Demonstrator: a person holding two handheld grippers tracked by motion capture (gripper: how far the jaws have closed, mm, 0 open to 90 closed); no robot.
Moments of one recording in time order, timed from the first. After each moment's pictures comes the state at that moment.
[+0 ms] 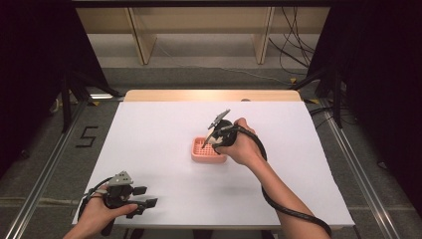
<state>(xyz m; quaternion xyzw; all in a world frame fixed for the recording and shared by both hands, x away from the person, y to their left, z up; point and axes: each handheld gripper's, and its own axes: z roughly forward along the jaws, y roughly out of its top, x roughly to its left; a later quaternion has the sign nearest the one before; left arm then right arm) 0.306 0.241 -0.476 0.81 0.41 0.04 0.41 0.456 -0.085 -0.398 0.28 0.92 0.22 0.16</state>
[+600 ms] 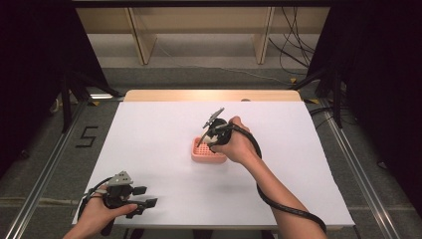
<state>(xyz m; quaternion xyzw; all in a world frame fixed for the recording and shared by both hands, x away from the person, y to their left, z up) 0.306 0.242 -0.475 0.81 0.41 0.04 0.41 0.461 -0.072 -0.398 0.28 0.92 0.22 0.16</state>
